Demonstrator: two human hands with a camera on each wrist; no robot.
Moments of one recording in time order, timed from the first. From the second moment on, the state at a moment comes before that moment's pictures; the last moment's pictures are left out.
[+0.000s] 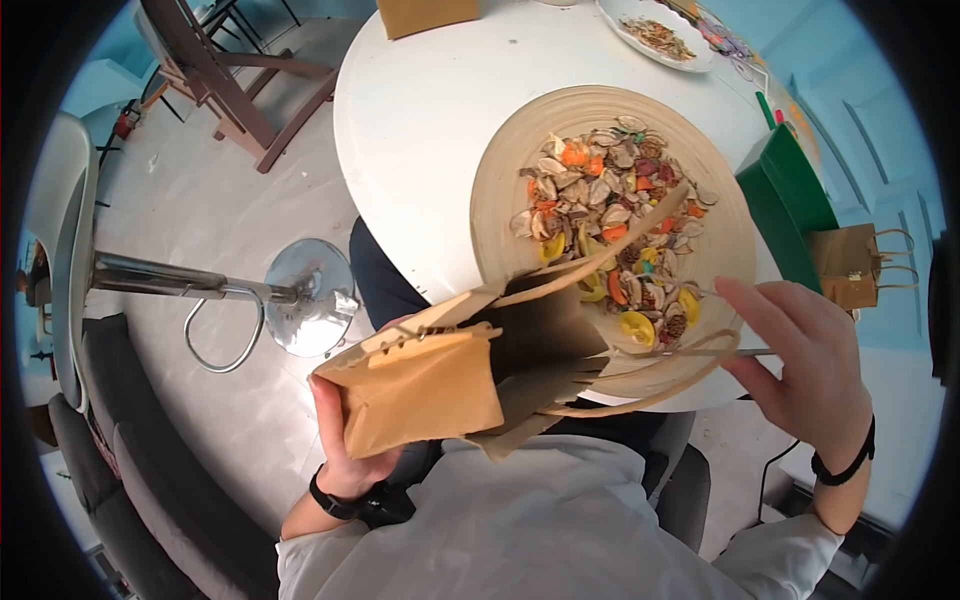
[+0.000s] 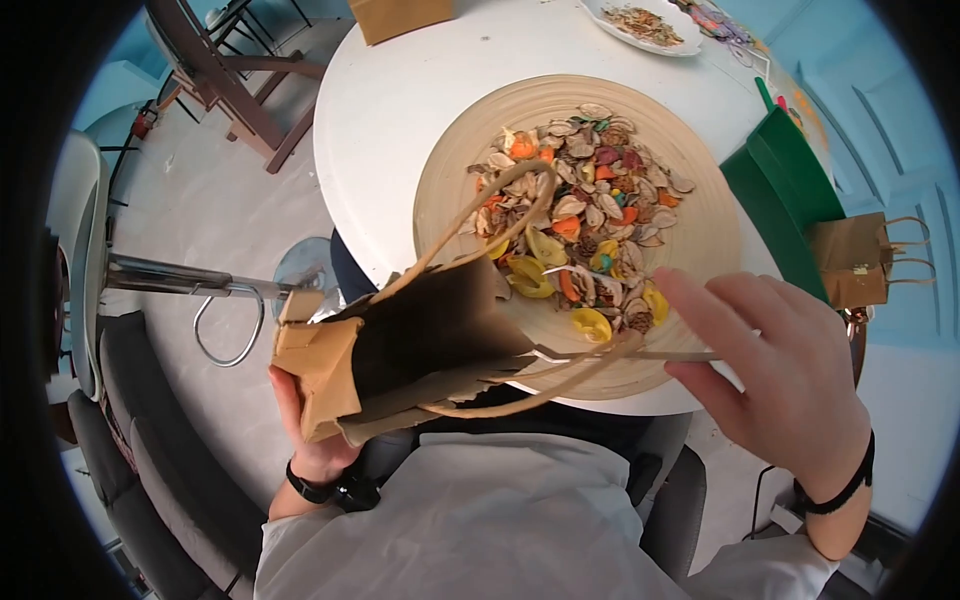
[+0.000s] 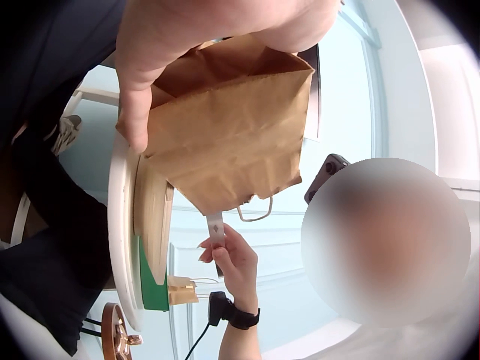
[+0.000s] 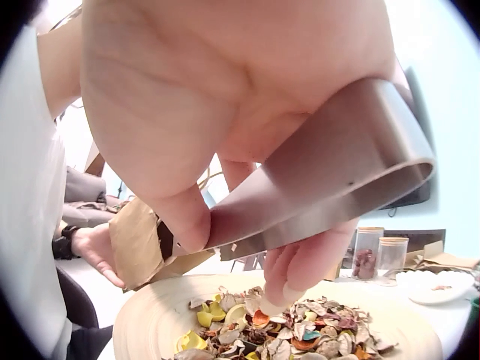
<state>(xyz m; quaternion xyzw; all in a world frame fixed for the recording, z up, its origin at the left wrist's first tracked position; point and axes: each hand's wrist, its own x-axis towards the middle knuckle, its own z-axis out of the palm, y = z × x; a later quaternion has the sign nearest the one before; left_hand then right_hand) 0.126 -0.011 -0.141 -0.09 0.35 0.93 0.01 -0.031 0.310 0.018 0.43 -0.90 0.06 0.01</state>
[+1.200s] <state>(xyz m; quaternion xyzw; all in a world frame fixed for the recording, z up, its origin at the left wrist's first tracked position) 0.123 -0.003 -0.145 -0.05 0.28 0.96 0.00 -0.146 0.337 -0.014 0.13 -0.90 0.26 -0.31</state>
